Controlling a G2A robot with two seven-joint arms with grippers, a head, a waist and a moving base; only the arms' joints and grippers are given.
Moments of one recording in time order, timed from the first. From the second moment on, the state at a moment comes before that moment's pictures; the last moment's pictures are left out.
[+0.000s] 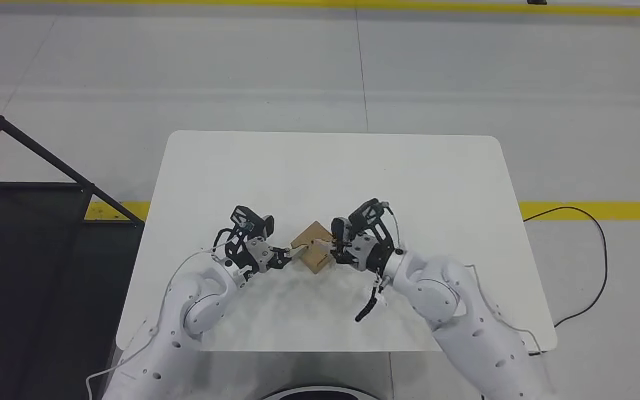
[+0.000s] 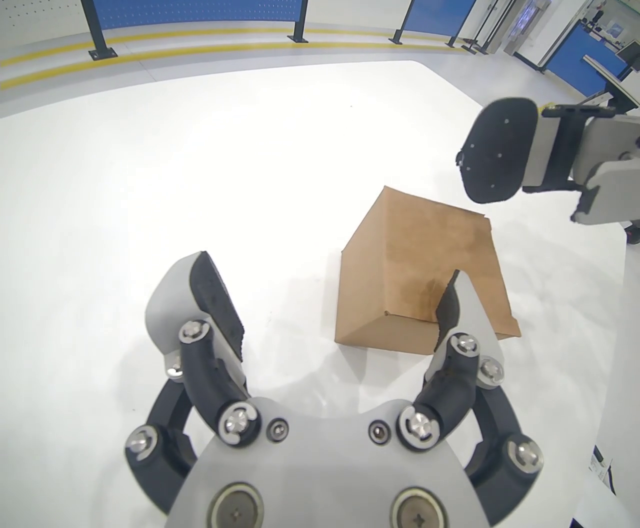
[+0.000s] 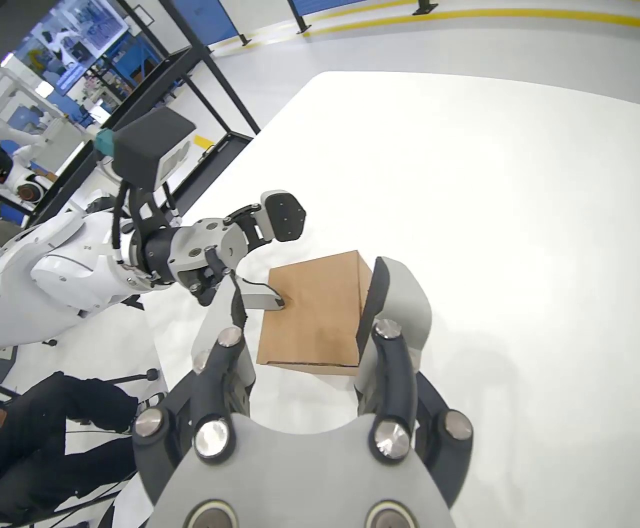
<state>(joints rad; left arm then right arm) 1.32 -1.17 -1.25 -1.55 1.05 -0.42 -0.15 -1.07 -1.17 0.98 -1.63 -0.68 -0.34 0.47</state>
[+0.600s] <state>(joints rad) 1.33 -1.17 -1.25 -1.55 1.05 -0.41 -0.14 -1.16 -1.15 1.06 -1.69 -0.81 -0.39 0.48</state>
